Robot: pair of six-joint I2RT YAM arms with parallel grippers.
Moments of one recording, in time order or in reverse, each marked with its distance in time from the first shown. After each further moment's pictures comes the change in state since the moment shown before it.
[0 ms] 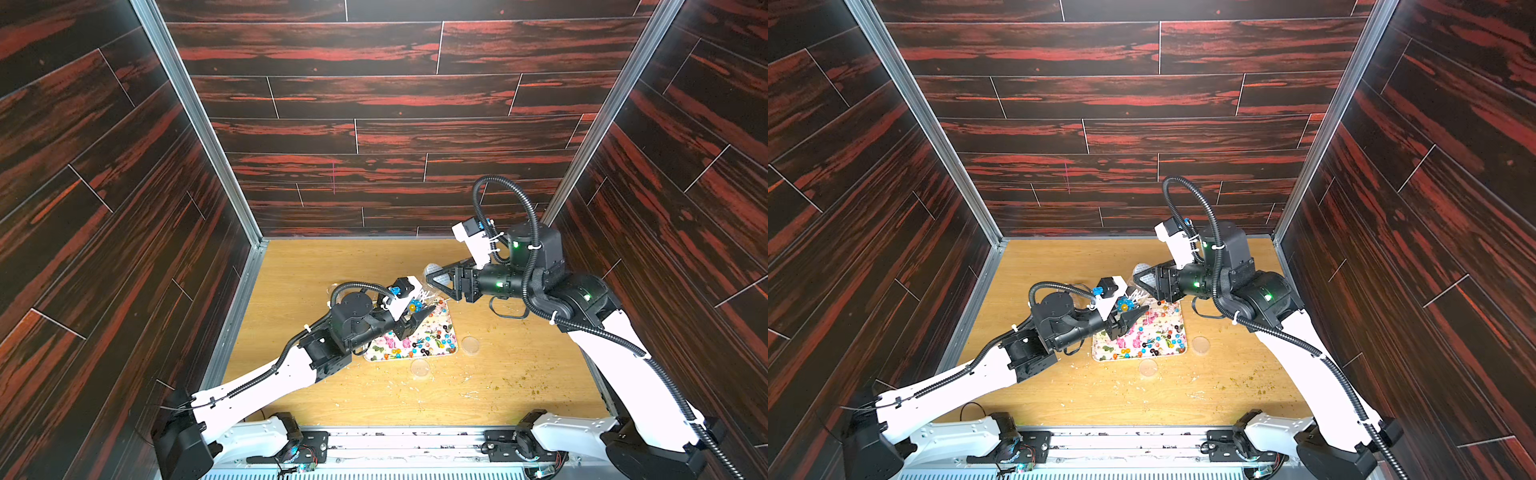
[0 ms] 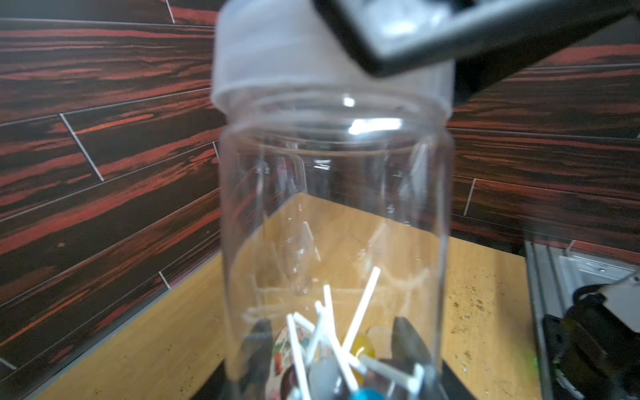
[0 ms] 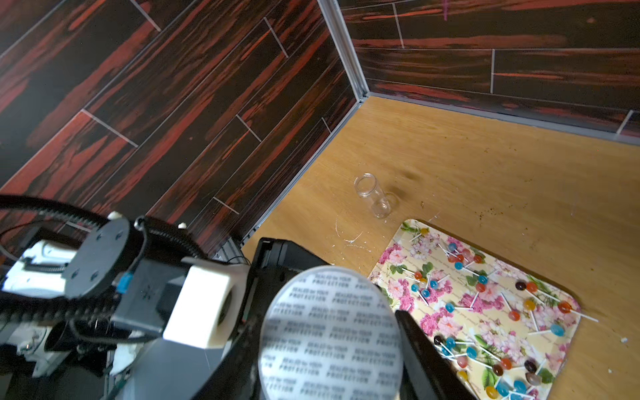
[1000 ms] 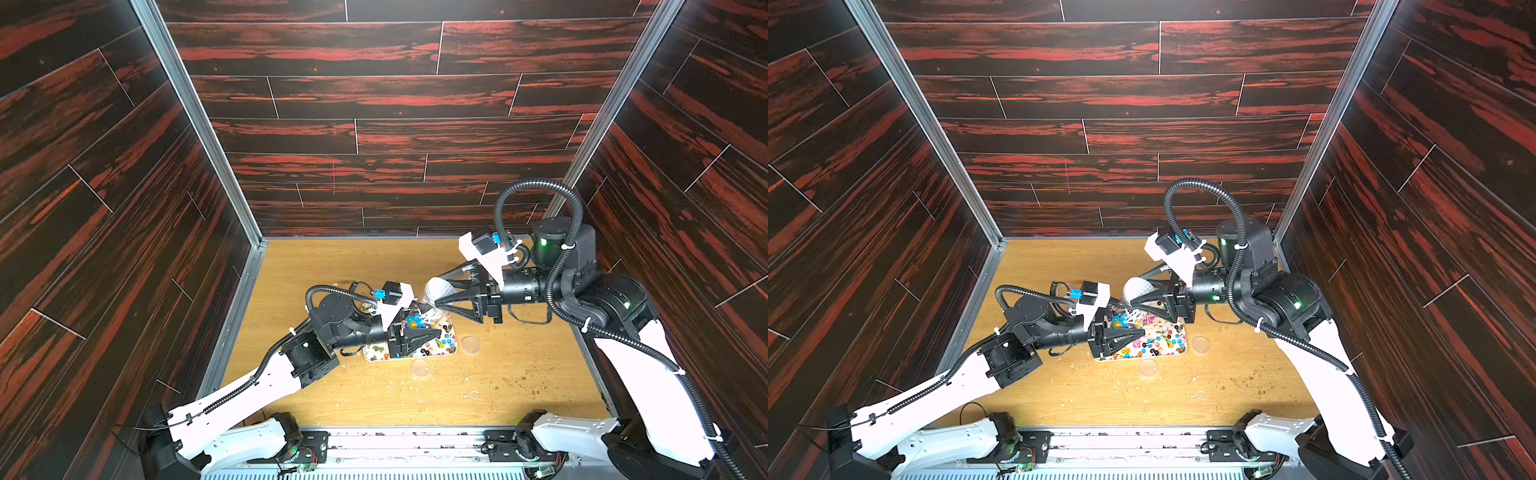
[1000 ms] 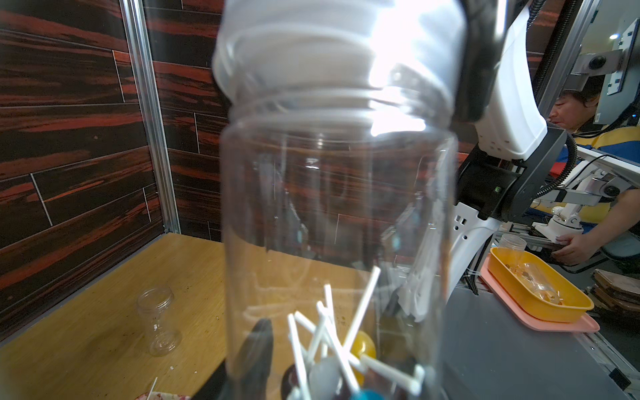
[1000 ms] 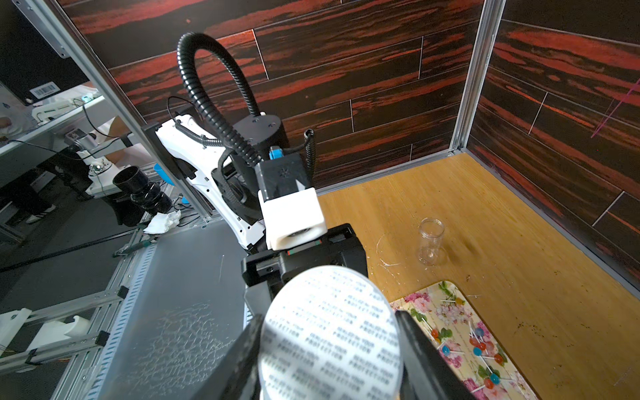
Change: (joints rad) left arm 0.002 -0.087 0.009 0.039 0.386 -0.204; right arm 0.008 -0.006 0.154 -0.131 -0.300 -0.418
